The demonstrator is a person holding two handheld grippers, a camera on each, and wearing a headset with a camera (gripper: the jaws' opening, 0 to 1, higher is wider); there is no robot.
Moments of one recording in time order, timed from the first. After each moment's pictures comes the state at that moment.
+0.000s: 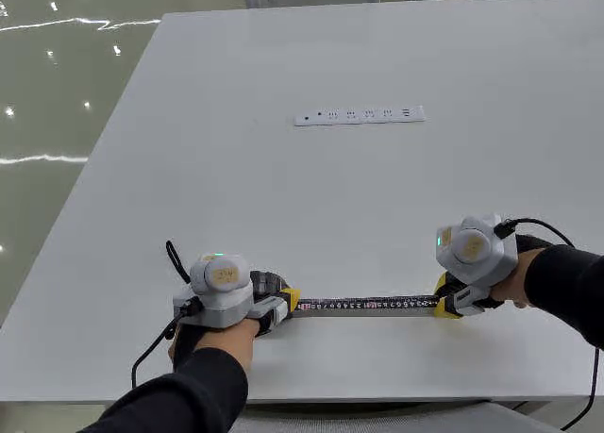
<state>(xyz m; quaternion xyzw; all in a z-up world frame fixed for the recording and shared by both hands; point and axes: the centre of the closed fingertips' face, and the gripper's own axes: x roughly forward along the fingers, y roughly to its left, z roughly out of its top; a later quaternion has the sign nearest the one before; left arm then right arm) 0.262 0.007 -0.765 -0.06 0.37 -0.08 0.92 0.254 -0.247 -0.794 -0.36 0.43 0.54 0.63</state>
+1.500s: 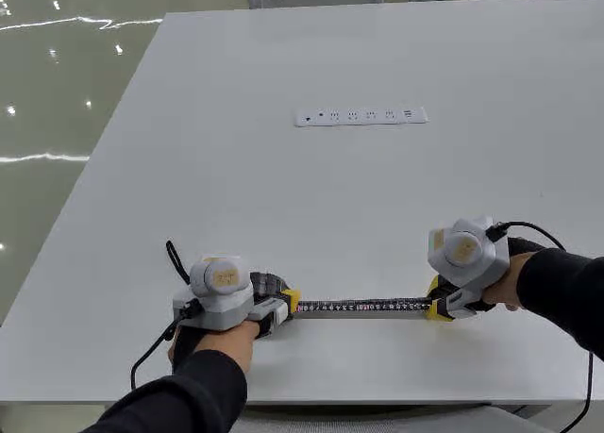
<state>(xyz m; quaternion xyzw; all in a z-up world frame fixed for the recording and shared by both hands) 0.261 0.007 -0.765 -0.06 0.37 -0.08 0.93 0.253 -0.236 -0.795 -0.36 0.43 0.54 0.63</state>
